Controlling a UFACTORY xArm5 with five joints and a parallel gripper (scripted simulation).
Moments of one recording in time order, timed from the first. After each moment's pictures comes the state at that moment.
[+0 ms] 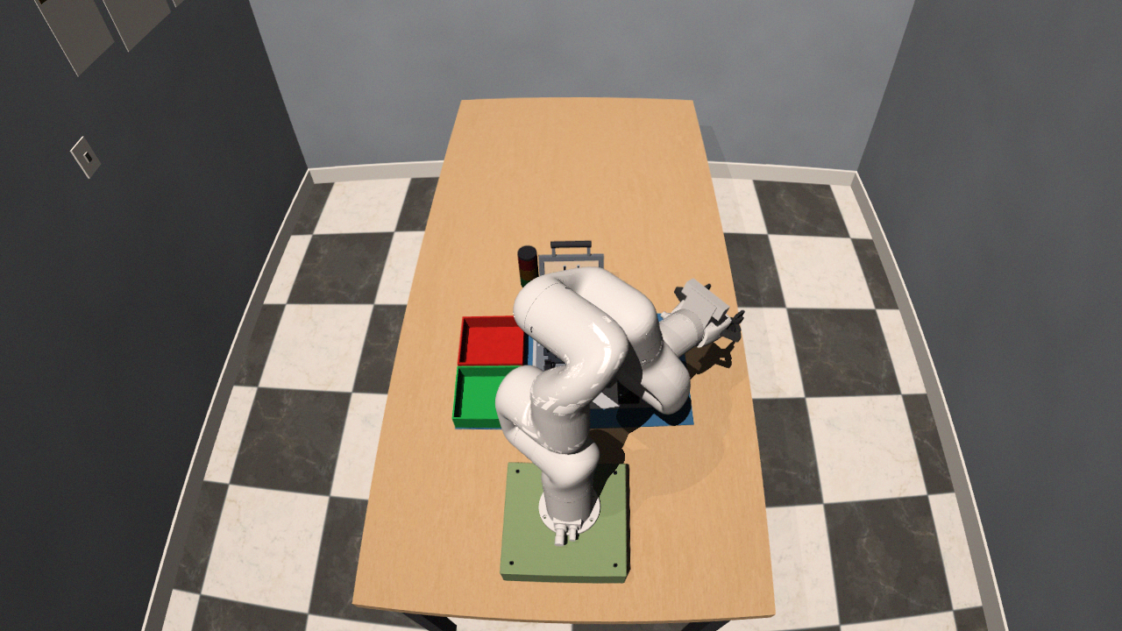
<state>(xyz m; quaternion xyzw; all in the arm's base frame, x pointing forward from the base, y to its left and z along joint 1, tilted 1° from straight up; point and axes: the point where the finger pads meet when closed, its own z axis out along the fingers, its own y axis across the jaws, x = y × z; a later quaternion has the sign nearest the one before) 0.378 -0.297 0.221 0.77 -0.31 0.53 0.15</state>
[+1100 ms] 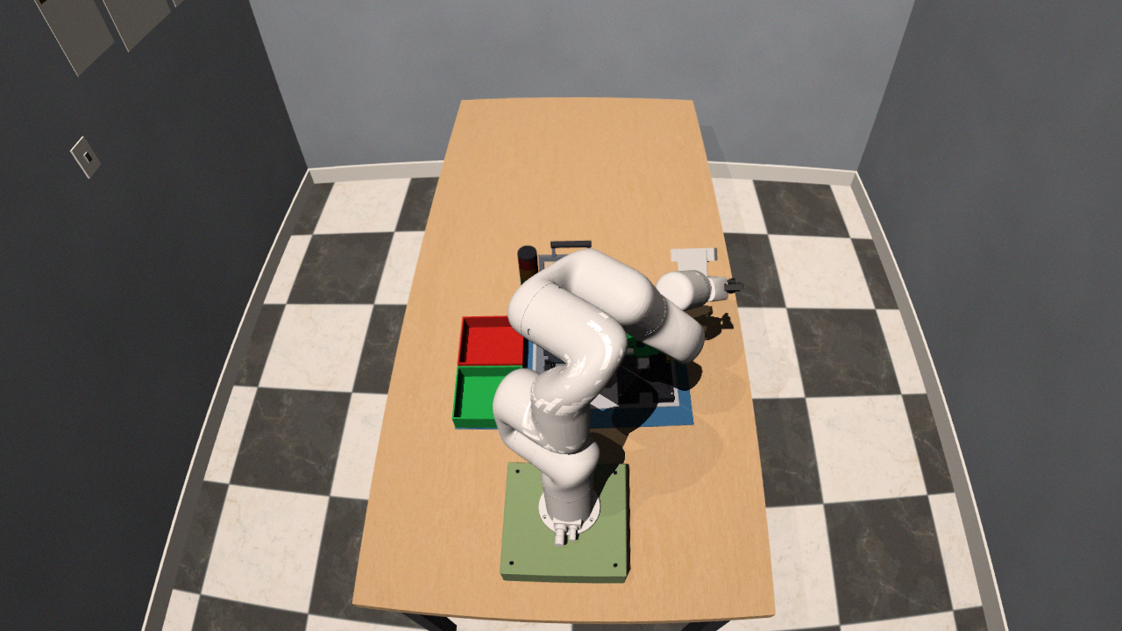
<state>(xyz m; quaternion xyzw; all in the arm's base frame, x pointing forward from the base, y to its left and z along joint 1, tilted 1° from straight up) 0.449 -0.286 0.196 0.91 -0.04 0.36 0.21</state>
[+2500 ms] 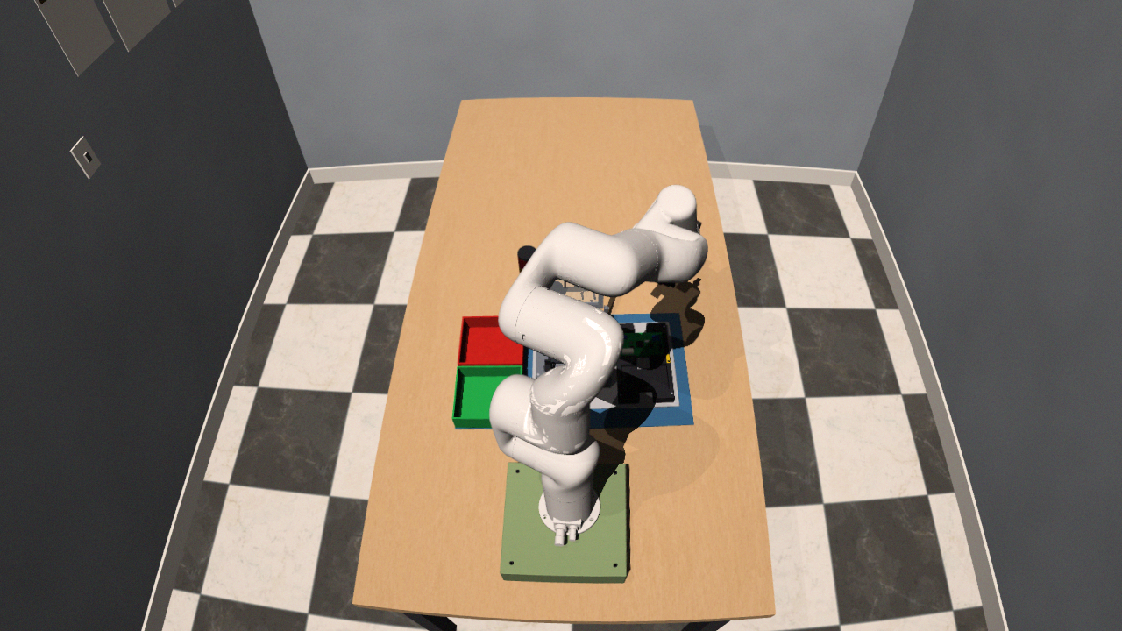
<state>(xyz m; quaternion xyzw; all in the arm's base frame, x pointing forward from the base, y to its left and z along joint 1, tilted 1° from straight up) 0.484 -0.211 0.216 0.87 0.47 0.11 0.13</state>
